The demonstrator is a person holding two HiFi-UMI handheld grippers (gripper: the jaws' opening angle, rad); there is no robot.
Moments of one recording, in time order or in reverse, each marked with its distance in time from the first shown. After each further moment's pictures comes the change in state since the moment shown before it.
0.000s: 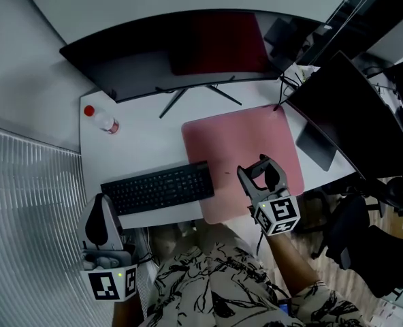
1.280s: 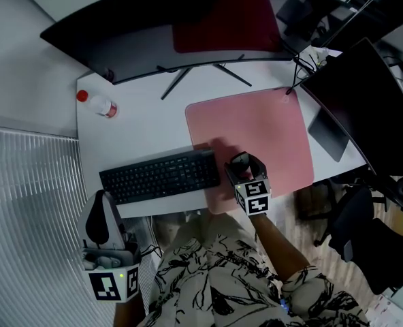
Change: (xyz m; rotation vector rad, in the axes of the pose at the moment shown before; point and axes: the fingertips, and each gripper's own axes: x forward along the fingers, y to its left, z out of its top) left arm 0.006 -0.005 -0.027 -0.007 0.085 0.004; right arm 0.062 0.016 -0.165 0.003 0.374 0.013
